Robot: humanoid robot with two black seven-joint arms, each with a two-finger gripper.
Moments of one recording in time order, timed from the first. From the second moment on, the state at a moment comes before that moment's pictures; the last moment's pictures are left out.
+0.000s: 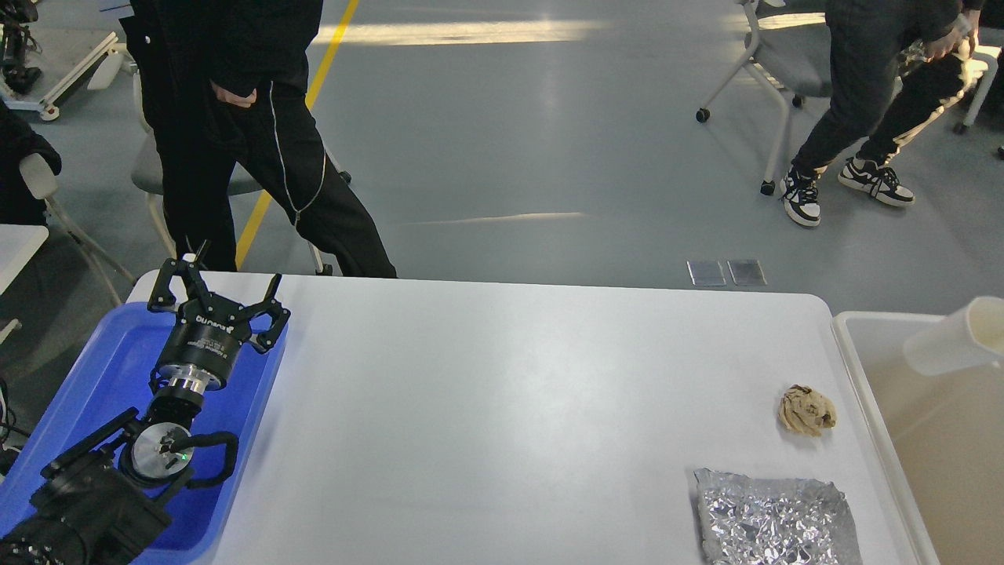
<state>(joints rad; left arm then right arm) -0.49 0.34 -0.89 -0.55 -0.08 -0.64 -0.50 1.09 -1.24 -0.37 1.11 -0.71 -0.02 0.28</state>
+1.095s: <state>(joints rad) -0.49 0.34 -0.89 -0.55 -0.08 -0.64 -0.50 0.46 -0.65 0.03 0.34 -0.19 -0.20 0.26</state>
